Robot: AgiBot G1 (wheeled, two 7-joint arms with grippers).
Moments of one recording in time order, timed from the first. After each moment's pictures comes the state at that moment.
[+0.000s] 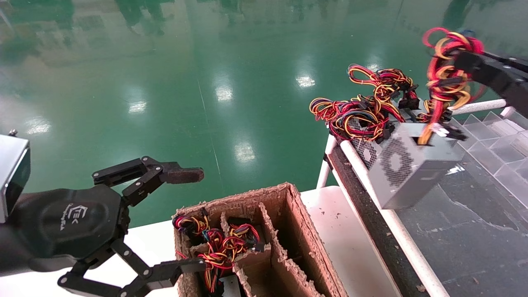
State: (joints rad) left arm -1.08 0.60 0.31 -1.28 0.71 1.48 -0.17; right arm 1.08 -0.54 -0.07 0.91 -0.68 -1.37 0.10
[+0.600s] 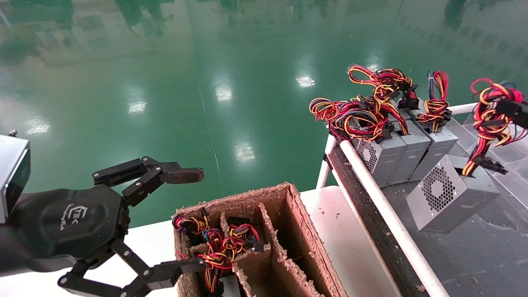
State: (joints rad) left arm -1.08 0.60 0.31 -1.28 0.71 1.48 -0.17; right arm 1.04 -0.50 -0.06 0.68 -0.73 -1.40 -0.04
